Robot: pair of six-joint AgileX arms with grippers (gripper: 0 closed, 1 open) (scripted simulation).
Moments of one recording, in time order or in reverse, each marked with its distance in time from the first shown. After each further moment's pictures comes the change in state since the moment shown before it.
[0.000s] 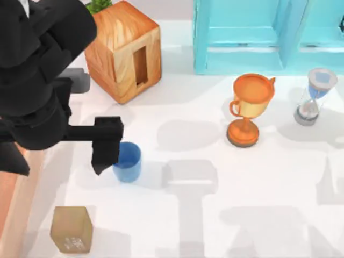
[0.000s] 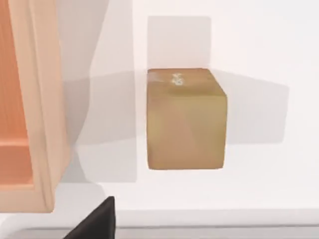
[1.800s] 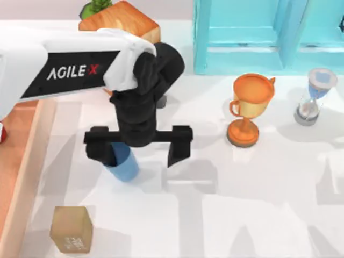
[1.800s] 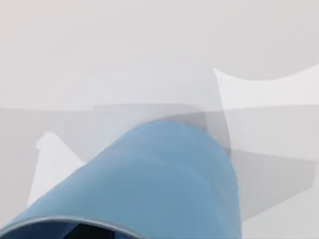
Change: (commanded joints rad) left arm -0.055 0.634 0.131 0.460 0.003 -0.048; right arm 0.000 0.000 0.000 0.000 0.000 0.000
